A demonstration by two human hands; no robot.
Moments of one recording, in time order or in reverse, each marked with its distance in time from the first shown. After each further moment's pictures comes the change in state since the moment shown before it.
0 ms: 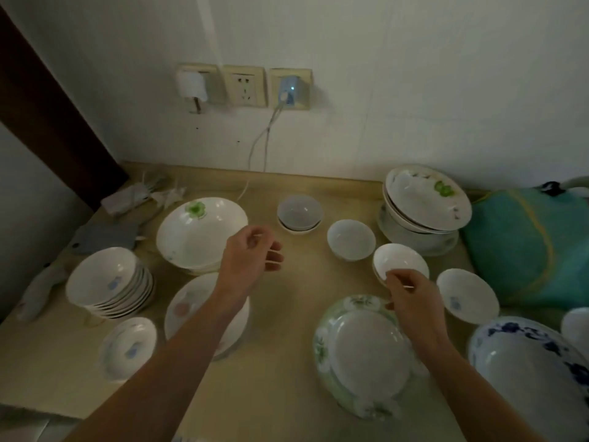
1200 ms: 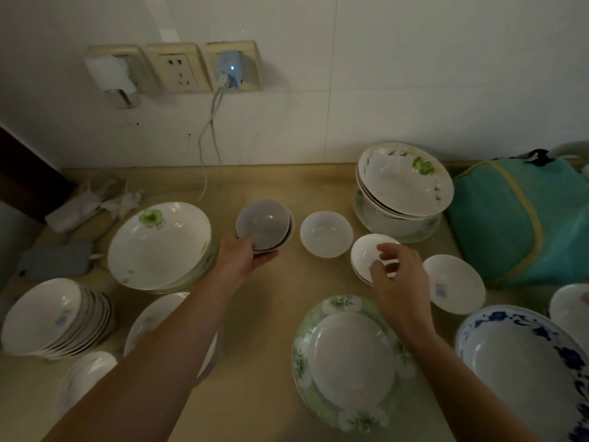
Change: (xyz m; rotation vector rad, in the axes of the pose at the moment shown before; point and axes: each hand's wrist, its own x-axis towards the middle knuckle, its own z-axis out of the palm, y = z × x) left_hand 0.095 -0.044 0.067 -0.318 -0.026 -0.460; right_hand 0.038 0.002 -0.004 -0.062 0.072 -0.050
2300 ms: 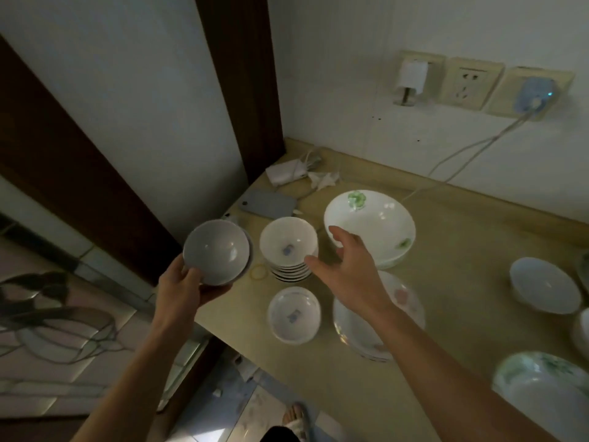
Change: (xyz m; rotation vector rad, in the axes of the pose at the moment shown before) left_hand -0.158 0.010 -0.430 -0.125 0.518 0.396; right_hand -0.180 -0.183 0.277 -0.060 -0.754 -0.419
